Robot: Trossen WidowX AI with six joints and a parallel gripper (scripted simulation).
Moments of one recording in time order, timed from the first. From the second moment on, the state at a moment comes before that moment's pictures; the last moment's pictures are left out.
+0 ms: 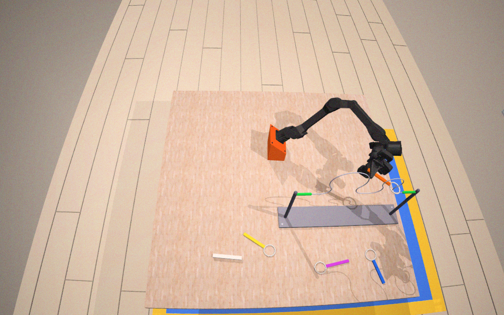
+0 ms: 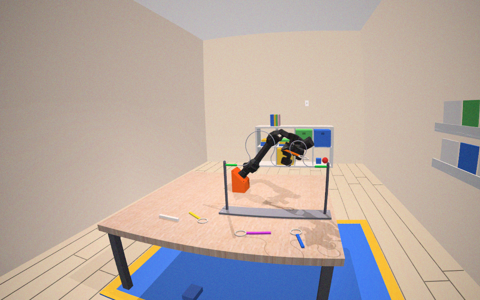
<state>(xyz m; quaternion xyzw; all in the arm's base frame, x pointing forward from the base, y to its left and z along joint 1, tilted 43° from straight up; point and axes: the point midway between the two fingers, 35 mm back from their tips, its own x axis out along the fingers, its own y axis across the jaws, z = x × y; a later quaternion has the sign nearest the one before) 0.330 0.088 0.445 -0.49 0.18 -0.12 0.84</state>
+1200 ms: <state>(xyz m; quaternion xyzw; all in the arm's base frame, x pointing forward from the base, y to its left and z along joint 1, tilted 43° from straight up) 0.327 0.079 0.472 -0.46 0.19 -0.11 0.86</state>
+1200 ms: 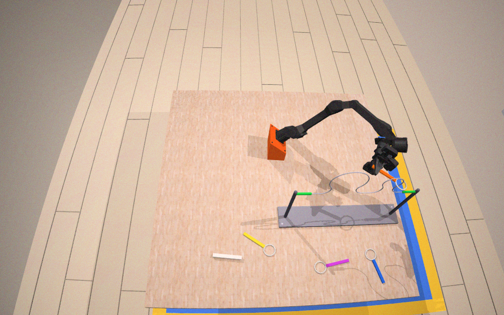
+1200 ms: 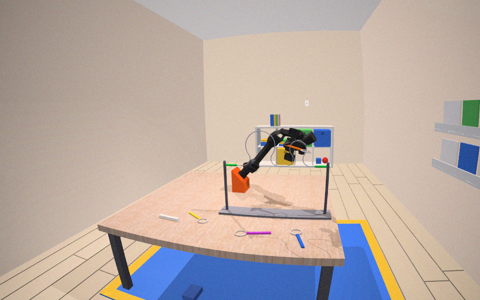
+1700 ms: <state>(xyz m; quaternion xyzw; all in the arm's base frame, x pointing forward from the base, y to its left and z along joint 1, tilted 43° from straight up) 0.328 0.093 0.457 -0.32 0.21 -0.07 0.92</state>
